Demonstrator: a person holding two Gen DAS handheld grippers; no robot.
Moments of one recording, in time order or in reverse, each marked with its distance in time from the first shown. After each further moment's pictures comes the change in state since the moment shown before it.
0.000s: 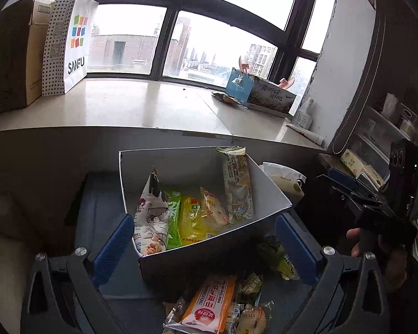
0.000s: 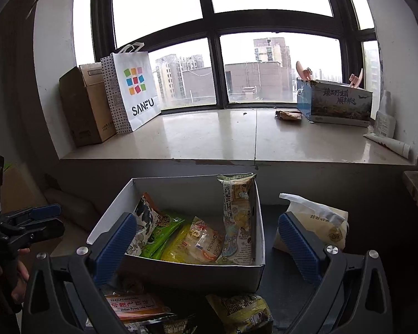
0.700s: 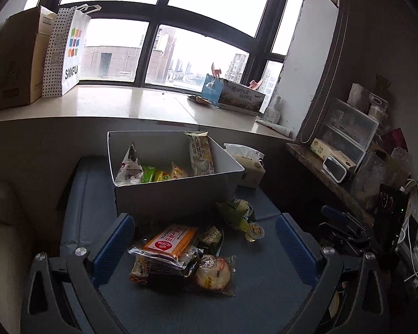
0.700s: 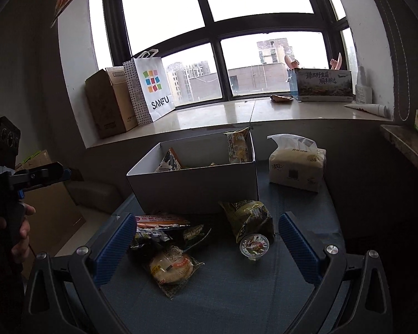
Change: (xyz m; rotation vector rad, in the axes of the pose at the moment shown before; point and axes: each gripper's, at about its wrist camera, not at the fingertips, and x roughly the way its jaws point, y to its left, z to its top) left arm -0.084 -0.044 -0.089 0.018 -0.036 -0.051; right arm -0.130 -0.009 -0.132 0.068 -0.024 0.070
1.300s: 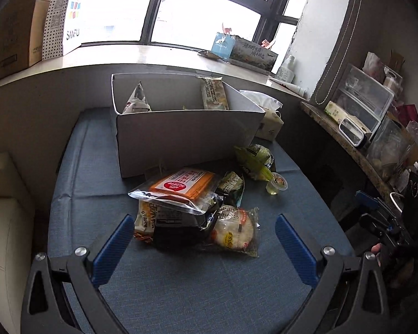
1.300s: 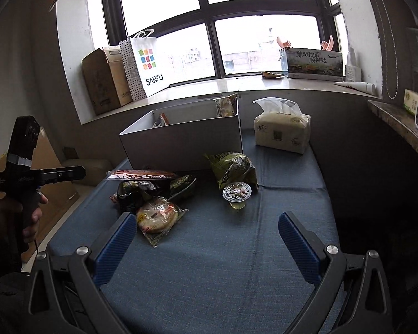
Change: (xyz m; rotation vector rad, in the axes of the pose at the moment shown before) left arm 0.046 0.019 -0.055 0.006 0.186 0.041; right arm -0.019 -0.016 -0.054 -0.026 0.092 -0.032
